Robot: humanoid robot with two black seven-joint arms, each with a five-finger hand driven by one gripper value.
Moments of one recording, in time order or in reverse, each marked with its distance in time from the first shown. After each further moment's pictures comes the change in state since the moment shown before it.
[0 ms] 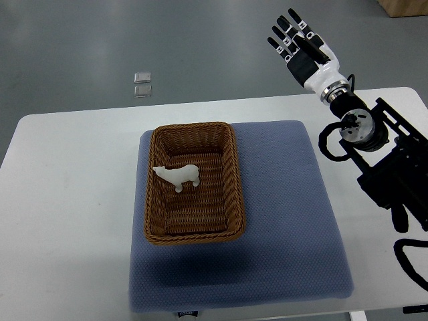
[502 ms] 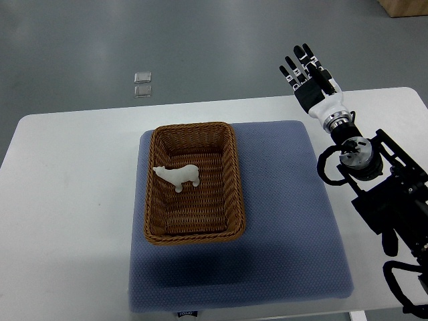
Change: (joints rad) left arm 0.000 0.000 0.000 0.000 0.000 0.000 0.000; right arm -0.102 0.056 0.101 -0.027 0.002 0.011 0.002
